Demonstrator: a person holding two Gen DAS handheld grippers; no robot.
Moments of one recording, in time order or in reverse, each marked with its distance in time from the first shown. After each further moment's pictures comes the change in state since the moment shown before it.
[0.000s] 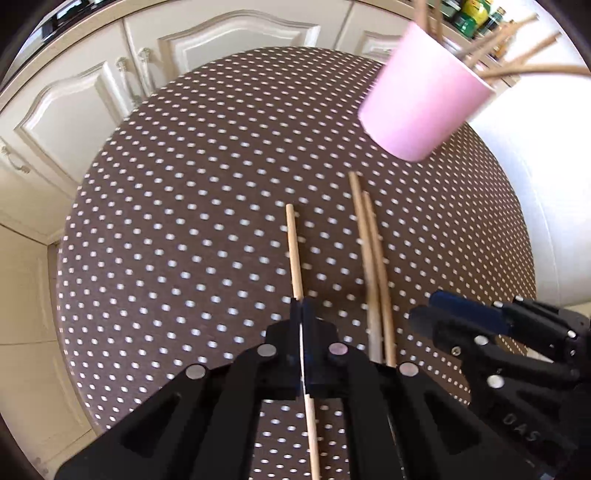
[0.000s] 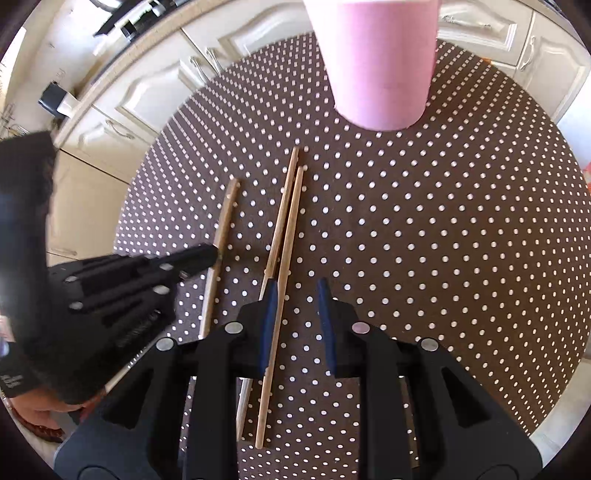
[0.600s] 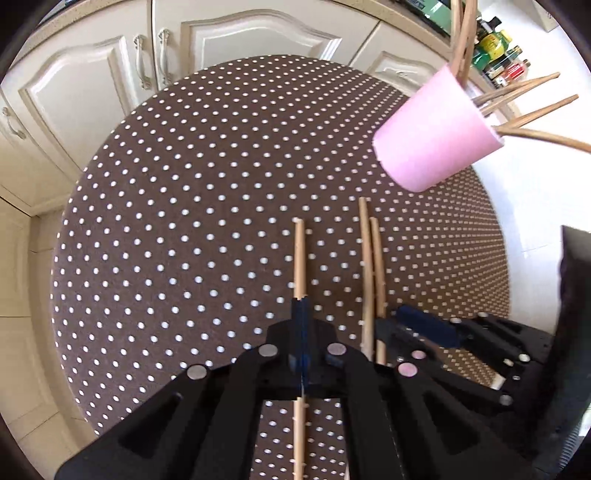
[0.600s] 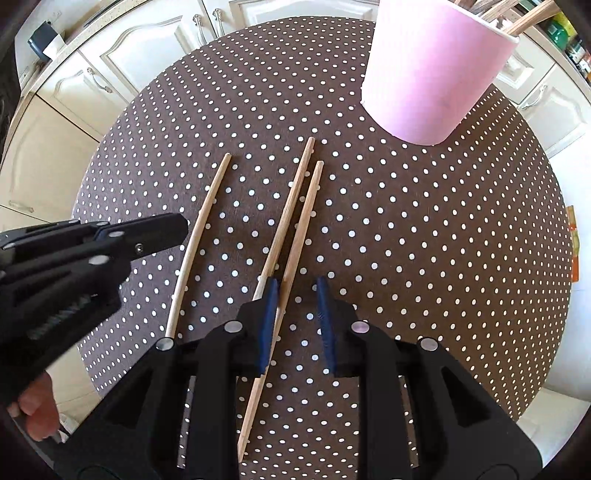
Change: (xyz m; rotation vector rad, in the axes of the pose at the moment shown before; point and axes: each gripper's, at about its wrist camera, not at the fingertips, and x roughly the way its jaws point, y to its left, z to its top) left arm -0.016 0.048 0.015 -0.111 -0.007 -0.118; right arm 0.042 0.074 0.015 -0.156 0.056 -0.193
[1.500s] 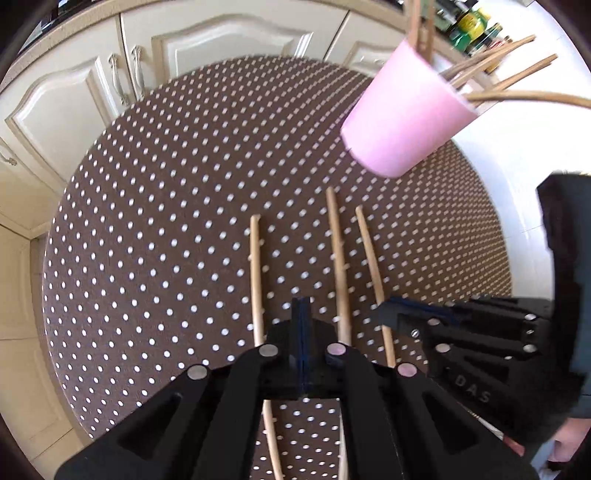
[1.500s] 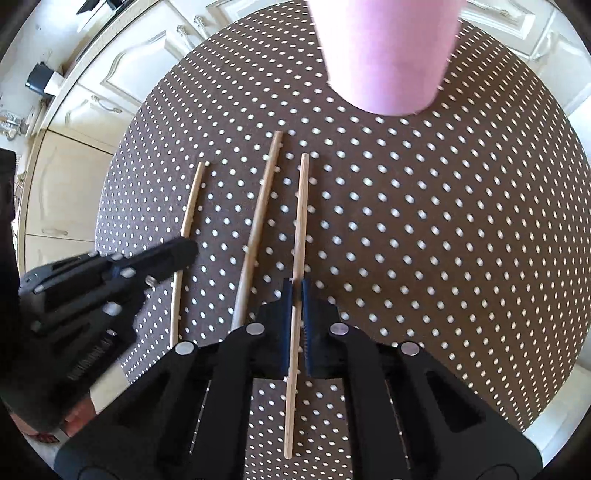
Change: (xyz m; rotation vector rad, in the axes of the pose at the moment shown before) left arm 0.002 -0.043 -0.013 0.088 -0.018 0.025; right arm -0.023 -0.101 0.032 0.135 0.072 0.200
